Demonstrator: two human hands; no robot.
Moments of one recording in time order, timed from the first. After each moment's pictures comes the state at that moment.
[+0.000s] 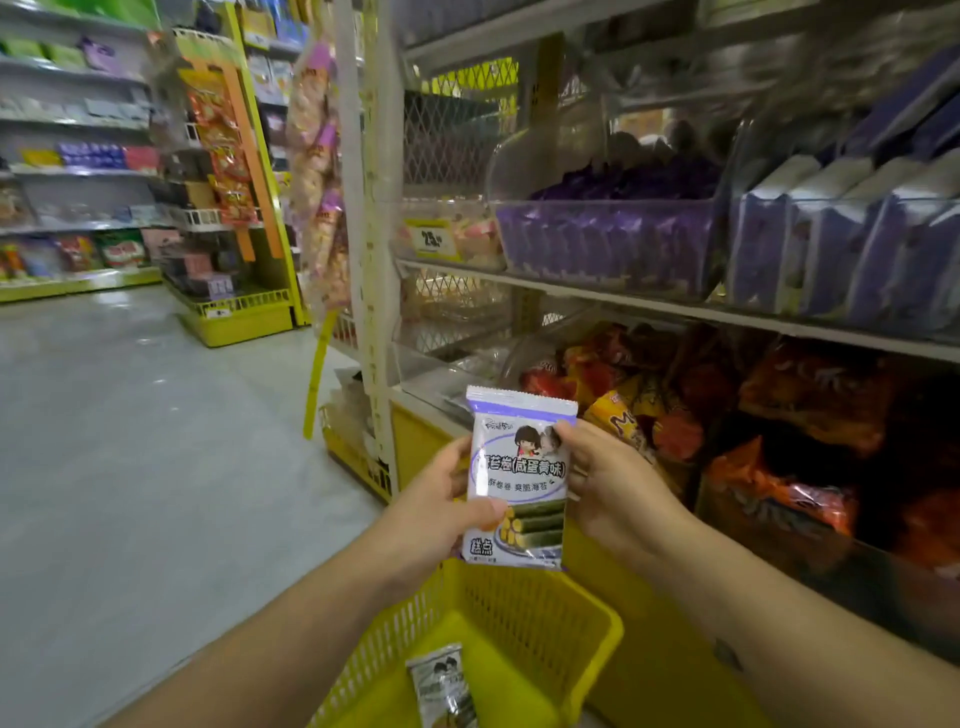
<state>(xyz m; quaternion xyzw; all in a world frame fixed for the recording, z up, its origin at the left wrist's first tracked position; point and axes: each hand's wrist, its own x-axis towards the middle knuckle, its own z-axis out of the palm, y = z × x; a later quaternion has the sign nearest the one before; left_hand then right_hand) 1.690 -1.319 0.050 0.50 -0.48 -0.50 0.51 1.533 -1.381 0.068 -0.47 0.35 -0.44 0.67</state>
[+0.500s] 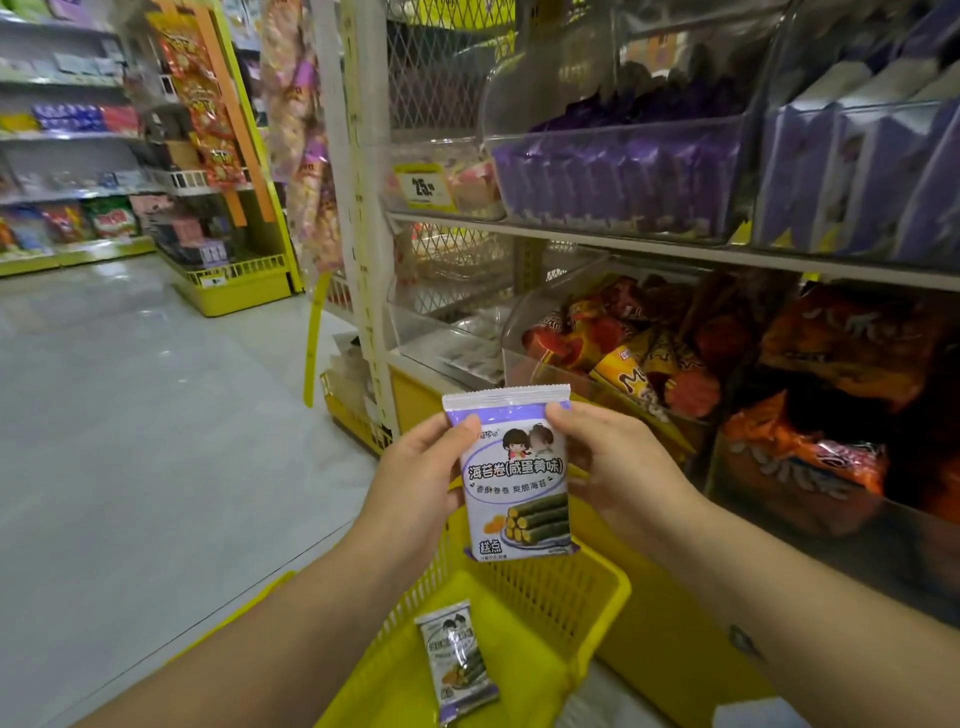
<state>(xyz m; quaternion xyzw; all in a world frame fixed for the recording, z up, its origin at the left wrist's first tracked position) 1.682 -1.323 0.043 0.47 -0.37 -0.48 0.64 1.531 -1.373 0.060 -0.52 0.37 -0.43 0.64</state>
